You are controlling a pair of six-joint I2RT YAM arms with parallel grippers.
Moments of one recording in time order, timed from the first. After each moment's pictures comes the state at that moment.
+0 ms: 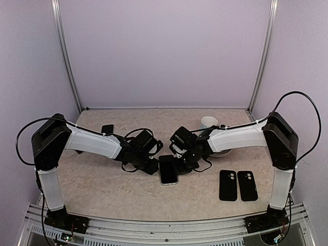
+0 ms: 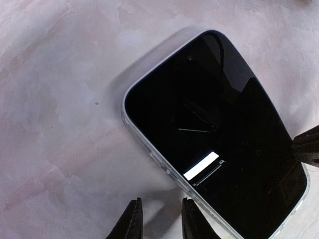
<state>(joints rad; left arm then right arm) -0.90 1.93 1.14 -0.25 -0.05 -0.31 0.93 1.95 1.30 -0.50 -0.07 0.52</state>
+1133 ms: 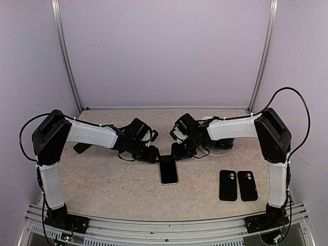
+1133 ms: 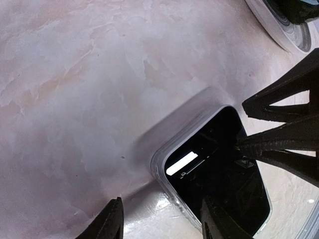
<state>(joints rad) -0.75 1.95 1.20 -0.20 0.19 -0.39 0.78 2.06 1.44 -0.45 -0.16 0.41</state>
